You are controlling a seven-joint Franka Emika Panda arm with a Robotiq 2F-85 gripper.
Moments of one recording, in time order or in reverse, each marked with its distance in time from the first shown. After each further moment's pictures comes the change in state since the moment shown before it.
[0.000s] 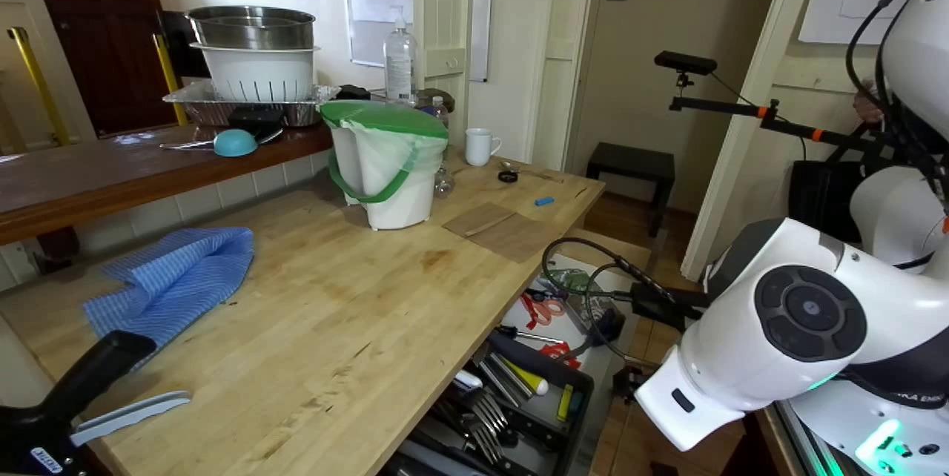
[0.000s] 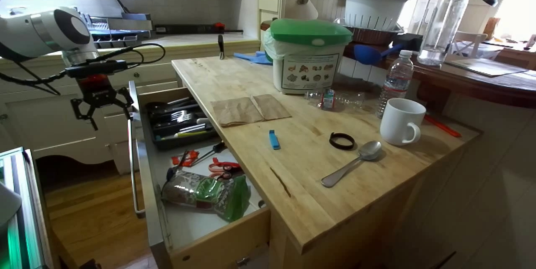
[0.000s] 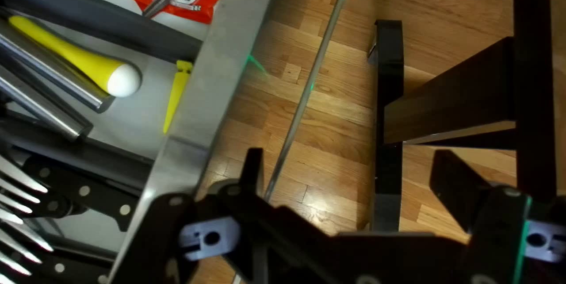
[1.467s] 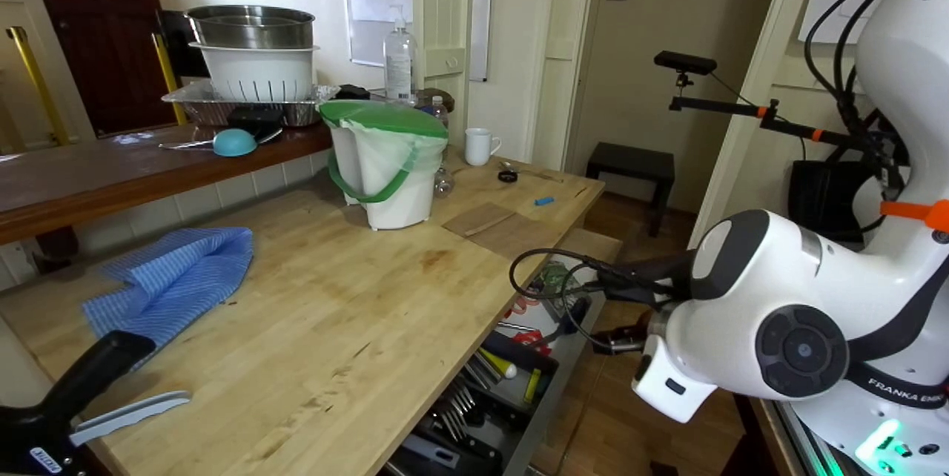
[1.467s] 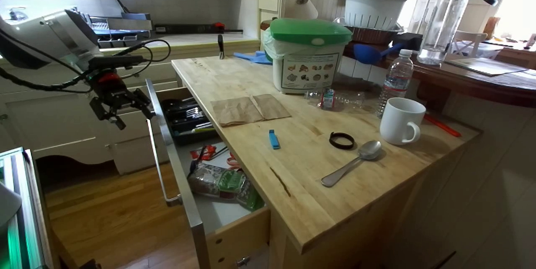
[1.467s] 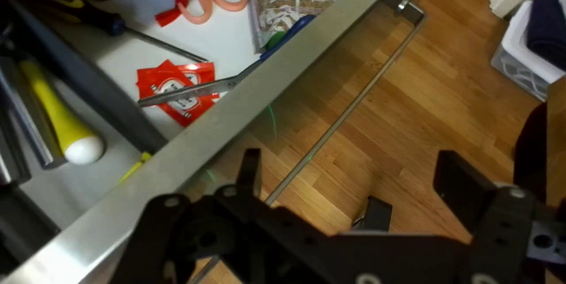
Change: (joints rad) arm -0.056 0.020 -0.013 0.014 -0.433 -0.244 -0.168
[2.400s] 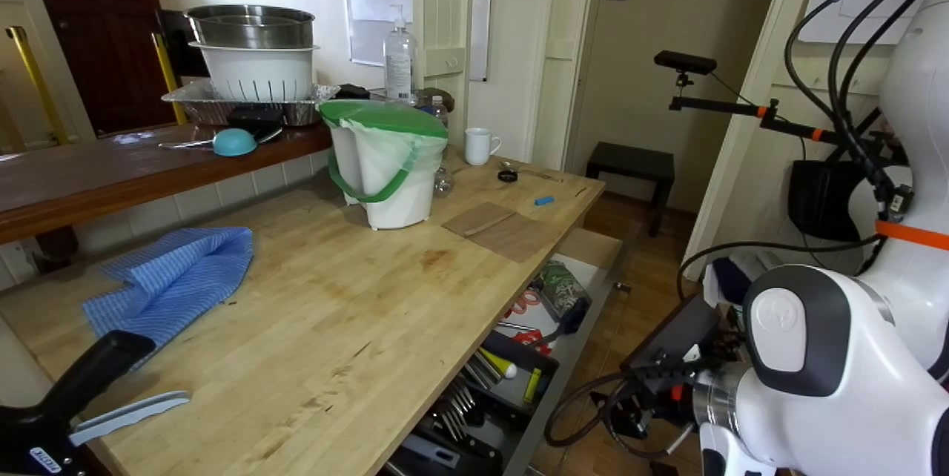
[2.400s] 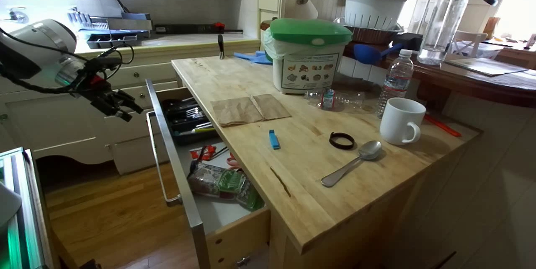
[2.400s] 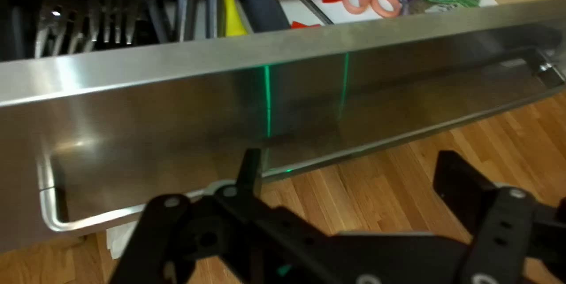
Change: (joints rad) arm 0.090 0.086 0.097 0.005 -0.323 0.039 -0.006
